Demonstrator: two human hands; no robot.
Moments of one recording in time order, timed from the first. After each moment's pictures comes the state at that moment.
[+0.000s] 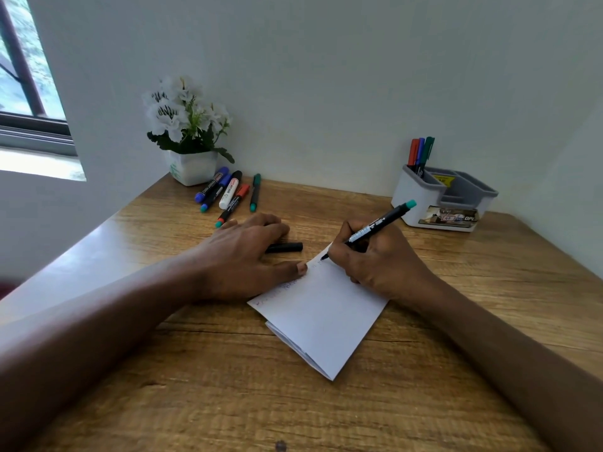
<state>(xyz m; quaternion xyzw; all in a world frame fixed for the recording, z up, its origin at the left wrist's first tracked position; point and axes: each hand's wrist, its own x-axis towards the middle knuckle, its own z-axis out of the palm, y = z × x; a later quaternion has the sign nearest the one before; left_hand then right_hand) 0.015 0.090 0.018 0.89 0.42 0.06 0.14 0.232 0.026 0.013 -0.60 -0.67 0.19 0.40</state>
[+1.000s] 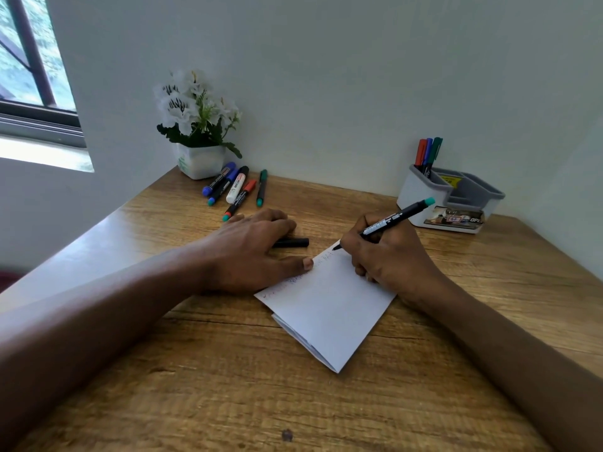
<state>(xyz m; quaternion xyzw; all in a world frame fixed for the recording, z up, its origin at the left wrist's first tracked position) 0.015 0.090 0.019 0.90 0.41 0.06 0.14 0.231 0.024 0.013 -0.62 -0.60 0.22 0.45</state>
